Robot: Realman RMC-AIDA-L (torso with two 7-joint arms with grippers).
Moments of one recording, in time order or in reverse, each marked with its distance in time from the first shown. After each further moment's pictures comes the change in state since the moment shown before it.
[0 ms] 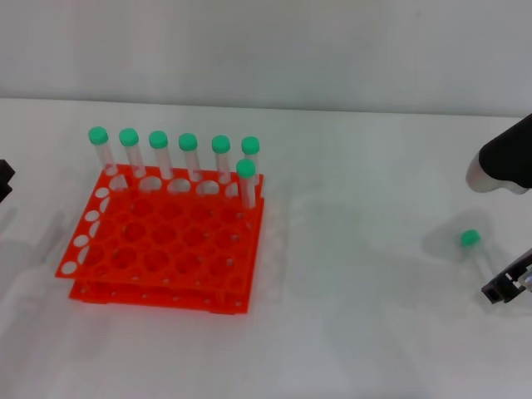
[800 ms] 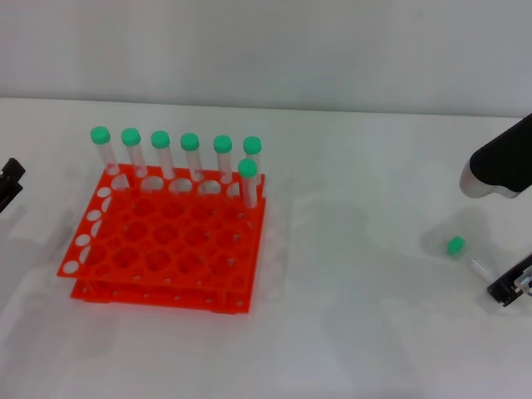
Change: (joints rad) left arm -0.005 0.000 0.000 0.034 0.000 0.000 0.024; right arm 0.049 -0.002 -0.004 0.104 0.000 -0.022 -0.005
